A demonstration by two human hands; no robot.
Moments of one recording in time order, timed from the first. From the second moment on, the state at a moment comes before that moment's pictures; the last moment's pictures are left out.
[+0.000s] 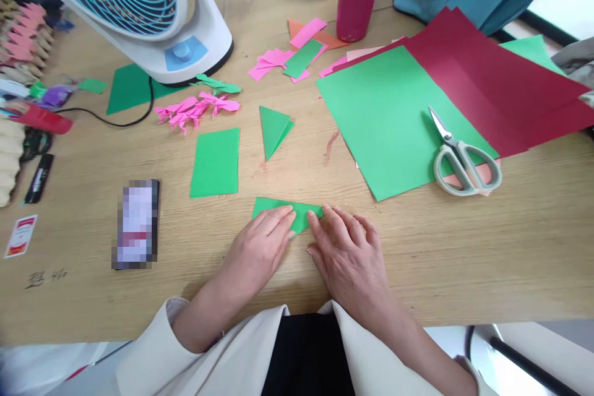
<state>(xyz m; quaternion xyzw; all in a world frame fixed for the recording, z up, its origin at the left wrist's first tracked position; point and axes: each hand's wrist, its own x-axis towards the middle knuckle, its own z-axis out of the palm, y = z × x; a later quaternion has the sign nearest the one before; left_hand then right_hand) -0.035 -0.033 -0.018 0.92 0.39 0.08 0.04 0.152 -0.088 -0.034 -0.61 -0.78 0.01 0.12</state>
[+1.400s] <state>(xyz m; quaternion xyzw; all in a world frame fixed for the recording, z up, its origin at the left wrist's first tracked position) -0.005 -0.083 -0.027 0.87 0.49 -0.04 0.02 0.160 -0.096 -0.041 -0.58 -0.80 0.00 0.13</state>
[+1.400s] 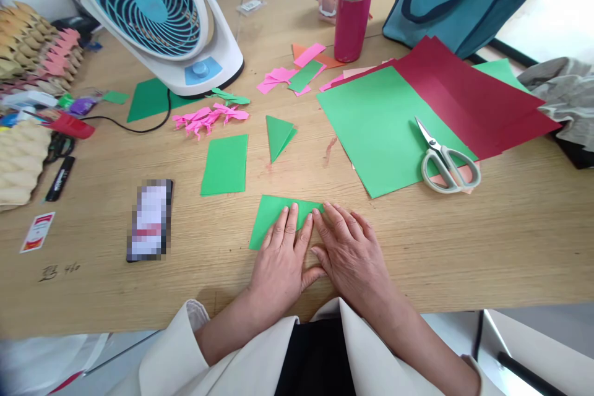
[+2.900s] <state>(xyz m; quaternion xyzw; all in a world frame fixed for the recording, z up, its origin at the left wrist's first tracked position) -0.046 -0.119 -0.041 0.84 0.54 -0.02 0.00 0.154 -0.102 -0.046 -0.62 -0.78 -0.01 0.13</state>
